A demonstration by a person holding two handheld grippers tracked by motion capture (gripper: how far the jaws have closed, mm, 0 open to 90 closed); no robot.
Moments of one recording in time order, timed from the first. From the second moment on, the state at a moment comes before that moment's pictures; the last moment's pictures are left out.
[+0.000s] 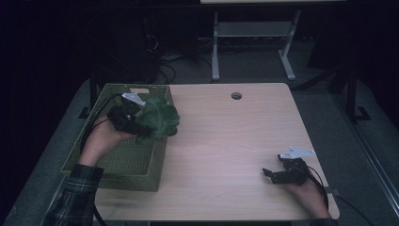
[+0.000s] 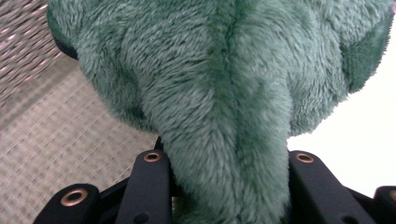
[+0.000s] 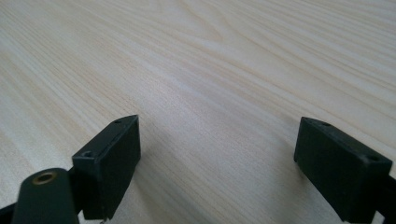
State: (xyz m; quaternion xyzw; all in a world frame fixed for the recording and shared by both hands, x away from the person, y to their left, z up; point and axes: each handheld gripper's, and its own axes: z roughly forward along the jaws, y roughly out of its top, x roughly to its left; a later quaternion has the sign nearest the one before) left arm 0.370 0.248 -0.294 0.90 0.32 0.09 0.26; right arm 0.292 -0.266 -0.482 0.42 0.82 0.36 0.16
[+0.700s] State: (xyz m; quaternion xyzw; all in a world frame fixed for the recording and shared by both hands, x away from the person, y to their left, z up) left arm 0.373 0.316 -0.345 0.87 0.42 0.10 0.23; right arm 0.292 -0.266 -0.482 0.42 0.82 0.36 0.16
